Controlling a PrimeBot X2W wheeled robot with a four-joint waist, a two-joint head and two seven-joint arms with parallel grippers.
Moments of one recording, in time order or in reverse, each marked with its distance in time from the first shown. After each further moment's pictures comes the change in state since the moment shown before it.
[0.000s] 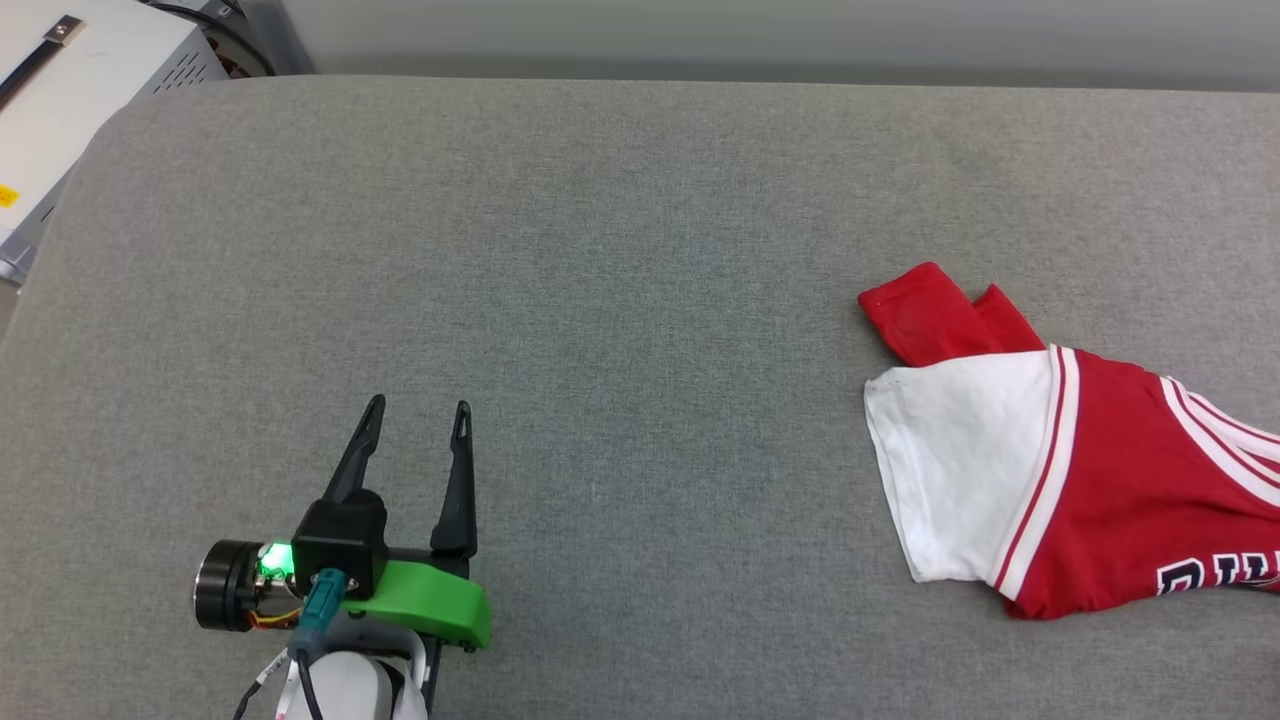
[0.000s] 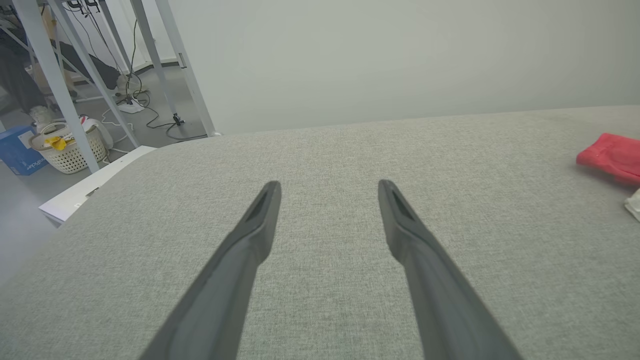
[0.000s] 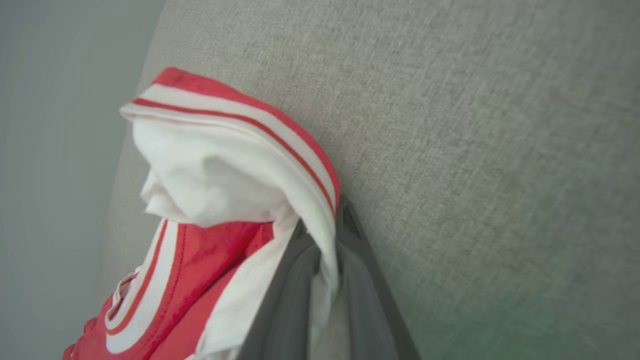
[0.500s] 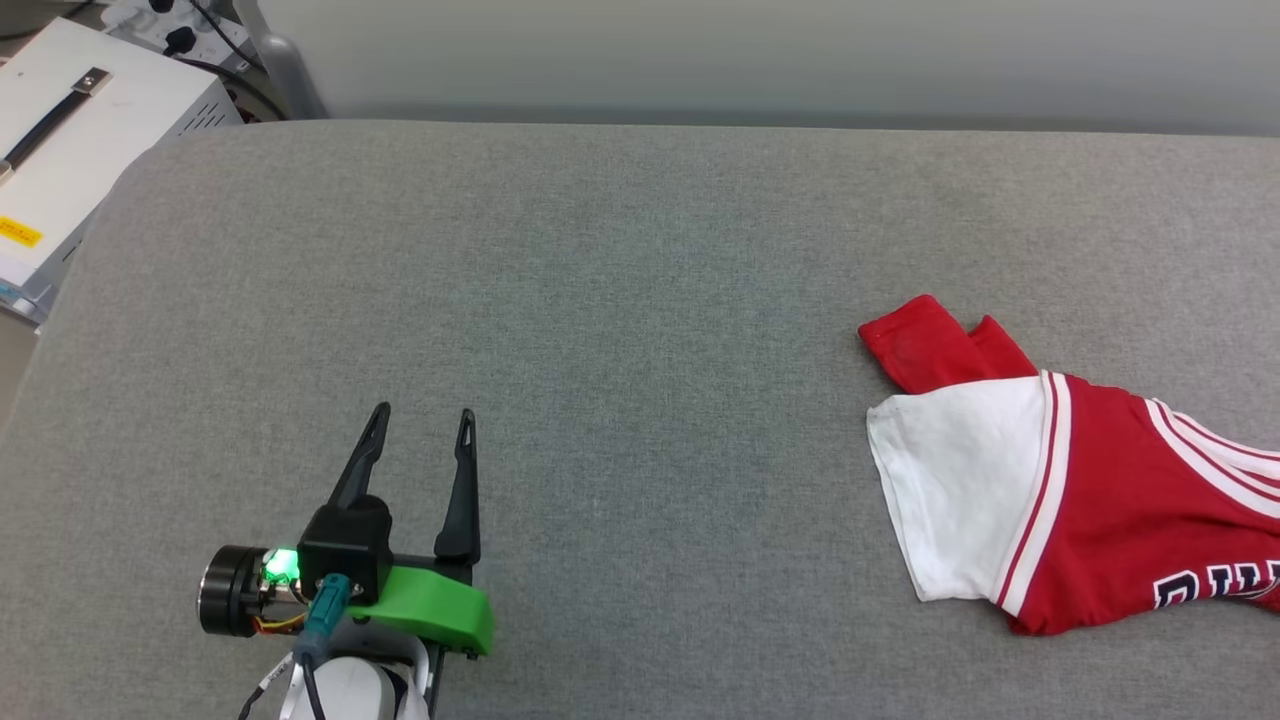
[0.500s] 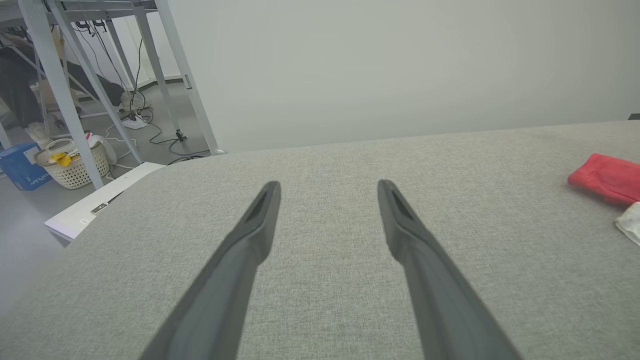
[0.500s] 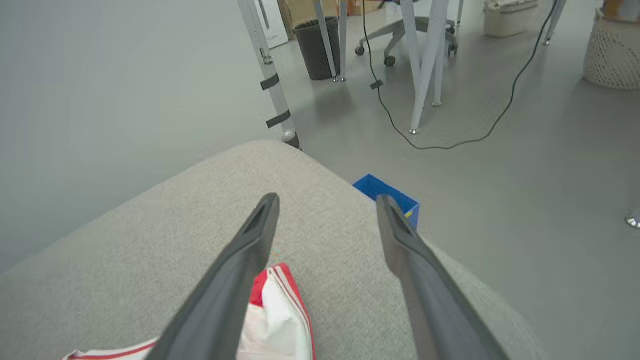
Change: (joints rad) left arm 0.006 0.000 -0.006 0.008 0.001 0.000 0.000; right arm 0.086 -0.109 0.029 -0.218 -0.430 -0.002 -0.376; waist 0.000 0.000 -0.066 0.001
